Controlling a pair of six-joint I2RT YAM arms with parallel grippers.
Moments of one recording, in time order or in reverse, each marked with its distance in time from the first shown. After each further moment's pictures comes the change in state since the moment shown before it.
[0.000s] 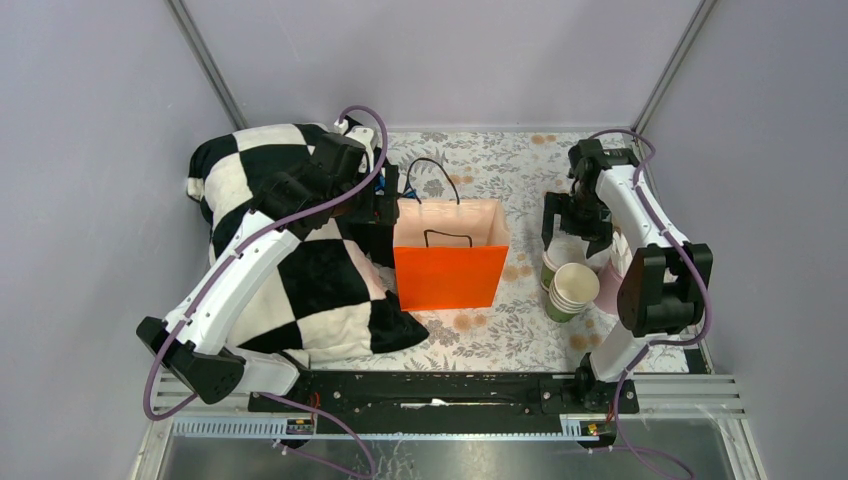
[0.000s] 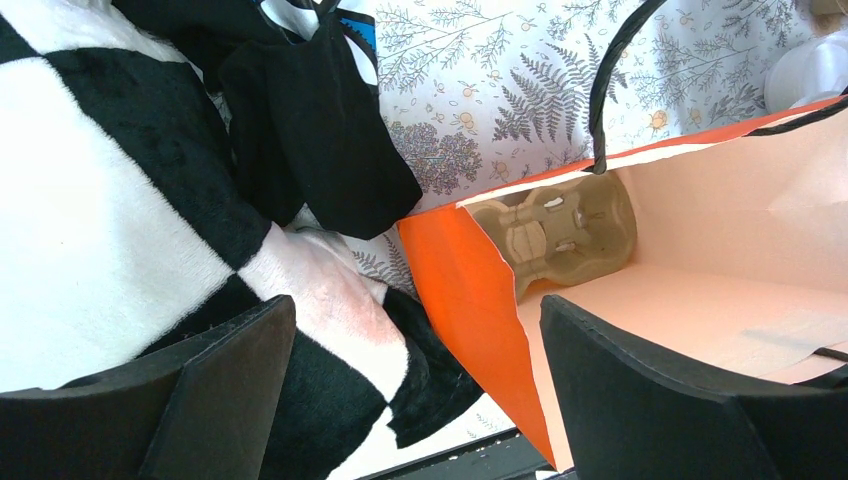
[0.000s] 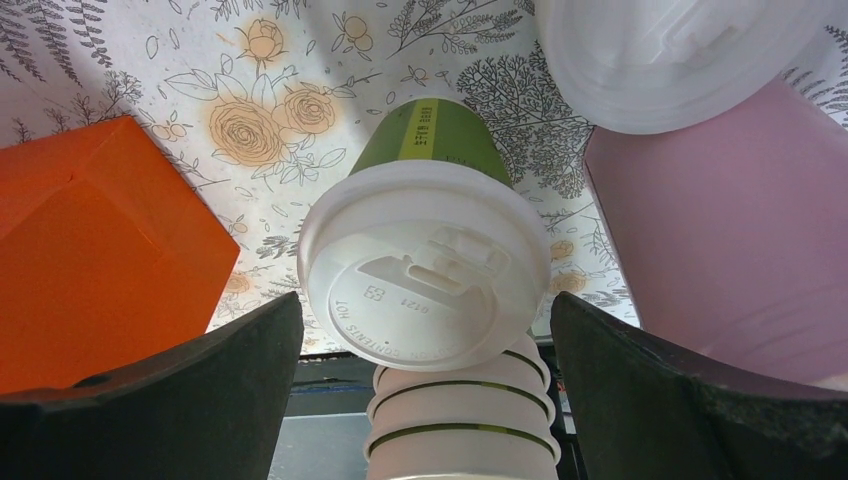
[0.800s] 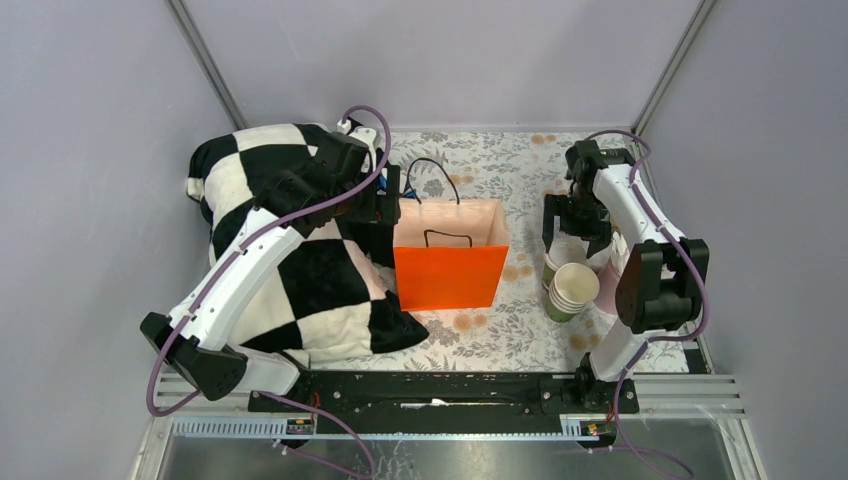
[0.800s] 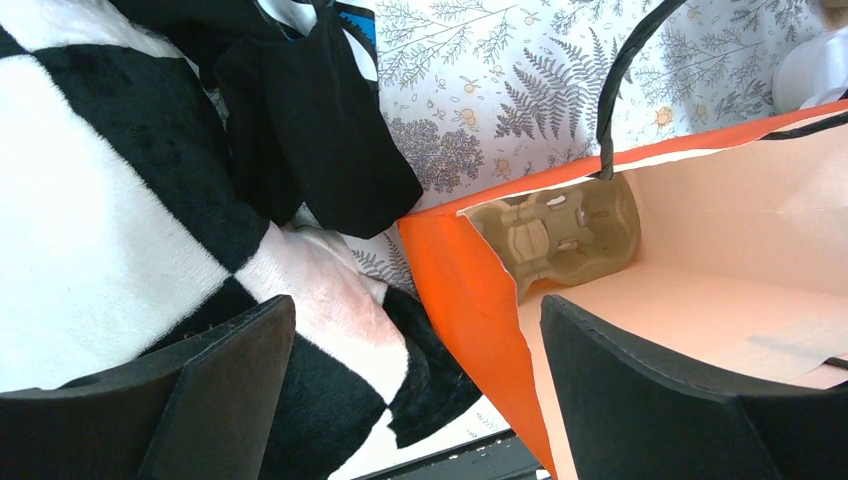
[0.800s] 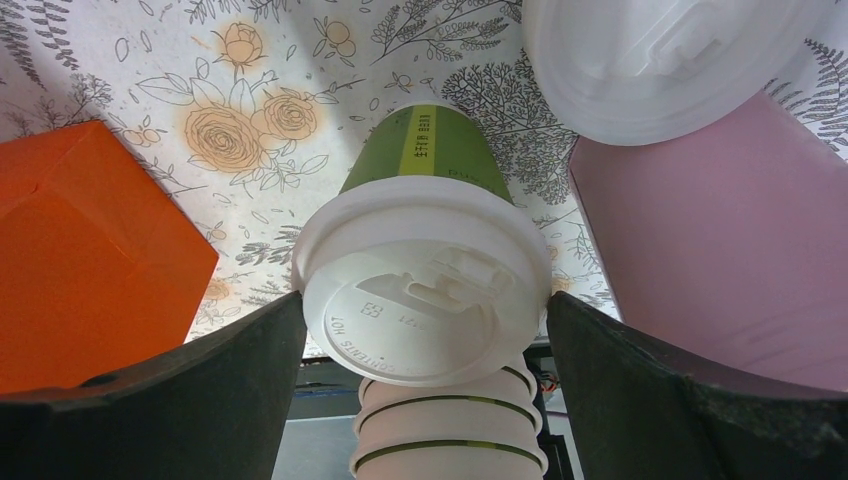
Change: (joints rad) left arm 0.002 0.018 0.002 -0.001 0.004 0.000; right arm 0.006 0.024 0.000 0.008 0.028 -0.025
